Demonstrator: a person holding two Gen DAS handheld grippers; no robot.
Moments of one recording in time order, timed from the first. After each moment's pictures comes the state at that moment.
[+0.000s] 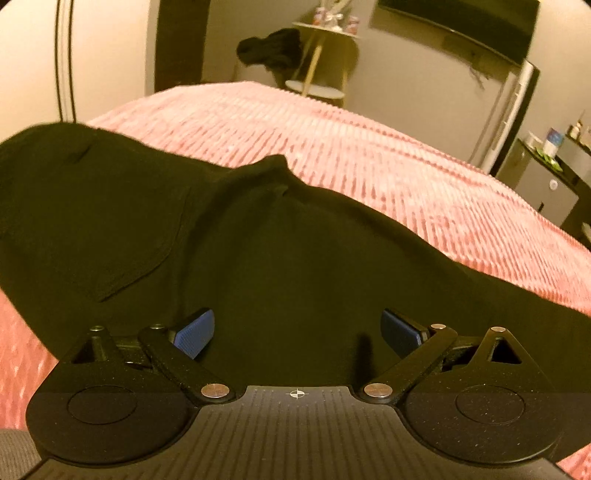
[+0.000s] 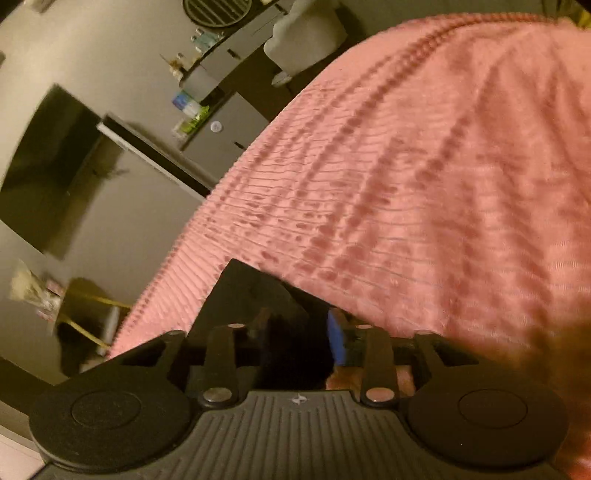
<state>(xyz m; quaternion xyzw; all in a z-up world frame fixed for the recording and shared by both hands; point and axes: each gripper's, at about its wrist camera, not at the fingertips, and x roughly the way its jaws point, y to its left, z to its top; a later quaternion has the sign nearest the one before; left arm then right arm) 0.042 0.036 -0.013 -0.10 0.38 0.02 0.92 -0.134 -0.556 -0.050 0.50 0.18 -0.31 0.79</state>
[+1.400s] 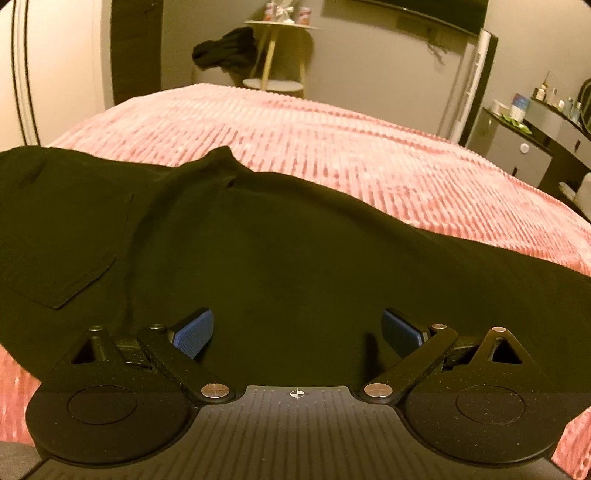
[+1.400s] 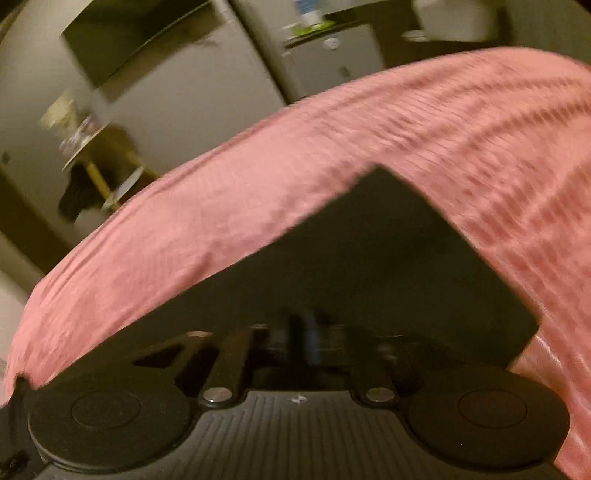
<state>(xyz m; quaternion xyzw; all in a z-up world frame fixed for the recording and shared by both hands) 0.038 0.011 -0.022 -0.05 0.38 -0.03 0.92 0.000 -0.514 -0.068 0.33 0.31 -0.19 0.87</state>
